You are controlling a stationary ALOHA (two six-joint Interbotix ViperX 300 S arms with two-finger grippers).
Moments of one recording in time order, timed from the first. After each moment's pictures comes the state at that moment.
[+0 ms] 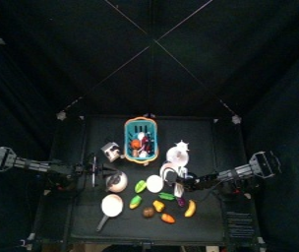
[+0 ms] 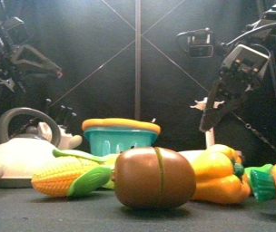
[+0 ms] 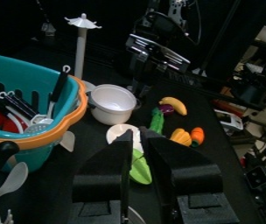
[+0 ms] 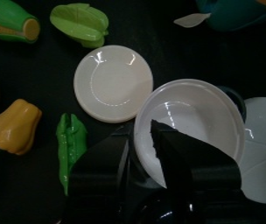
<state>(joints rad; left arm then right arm) -0.06 -0.73 1.33 -0.29 -0.52 0.00 0.19 -0.22 0.83 -0.87 0.44 1.16</state>
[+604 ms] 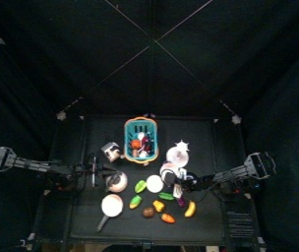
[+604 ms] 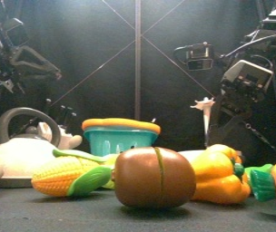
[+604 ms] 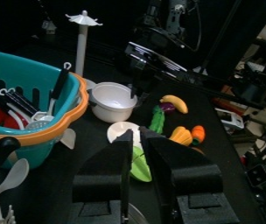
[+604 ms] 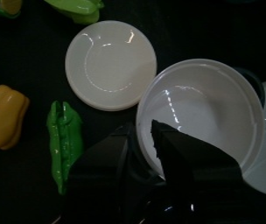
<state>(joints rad) -0.06 -0.73 1.34 -0.29 -0.52 0.00 0.20 -0.15 0.83 -0.84 0.43 1.16</state>
